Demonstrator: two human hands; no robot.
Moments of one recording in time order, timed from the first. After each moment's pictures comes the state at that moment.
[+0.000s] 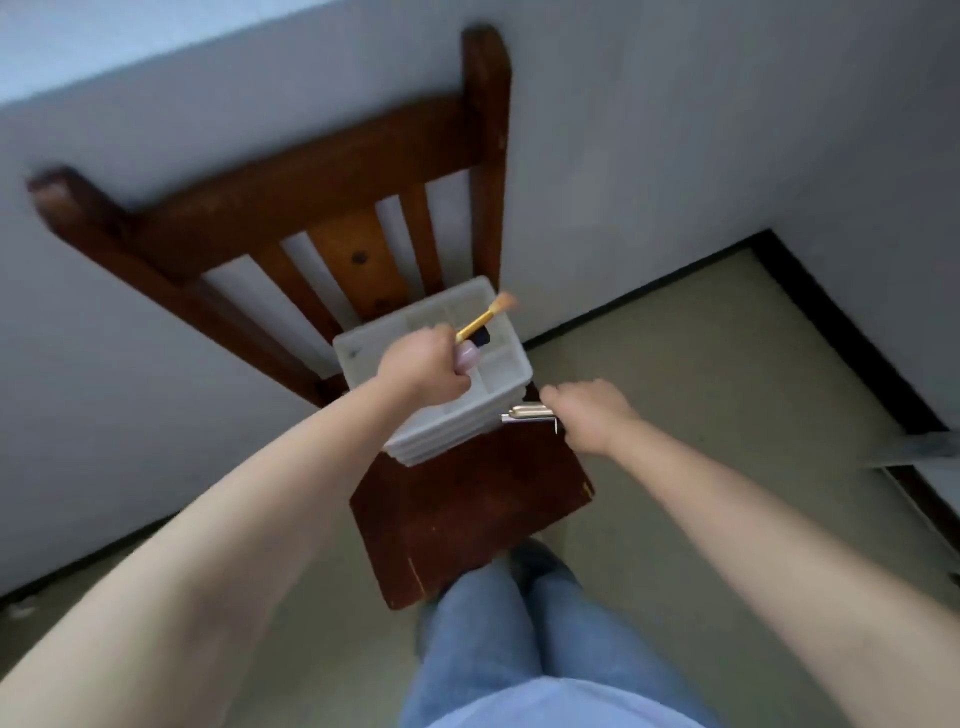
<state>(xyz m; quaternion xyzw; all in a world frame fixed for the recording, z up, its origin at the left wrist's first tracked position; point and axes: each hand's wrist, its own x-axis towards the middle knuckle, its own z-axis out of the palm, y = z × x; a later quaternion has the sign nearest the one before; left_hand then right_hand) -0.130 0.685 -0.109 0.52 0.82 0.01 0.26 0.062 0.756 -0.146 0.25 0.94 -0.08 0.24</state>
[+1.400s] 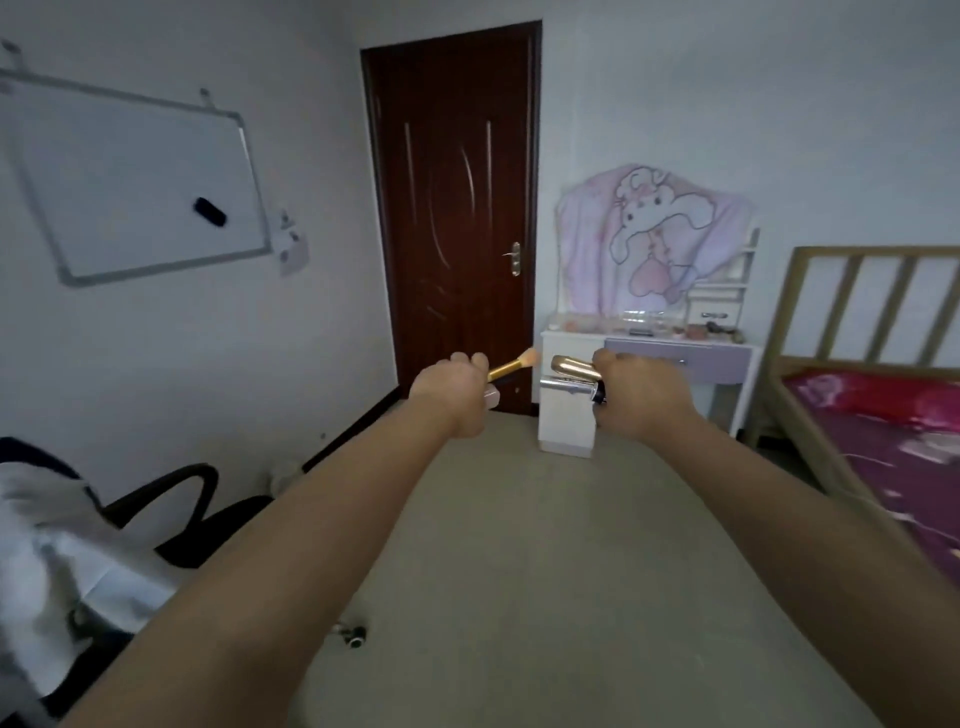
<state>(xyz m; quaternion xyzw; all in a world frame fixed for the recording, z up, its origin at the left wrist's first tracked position) 0.706 0.042 0.238 0.96 -0.25 0.13 0.01 0.631 -0.140 0.236 0.97 -0.05 0.23 0.07</state>
